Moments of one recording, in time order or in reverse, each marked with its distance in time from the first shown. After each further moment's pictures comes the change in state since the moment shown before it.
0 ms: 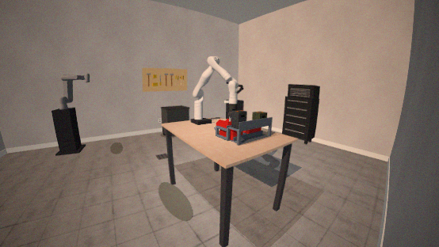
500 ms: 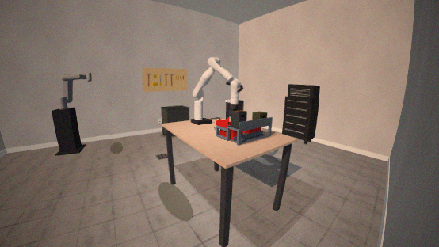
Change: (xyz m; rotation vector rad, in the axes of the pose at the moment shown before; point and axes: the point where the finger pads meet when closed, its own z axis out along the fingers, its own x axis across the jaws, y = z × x) arm 0.000 0.000 -0.006 0.083 -0.001 -0.003
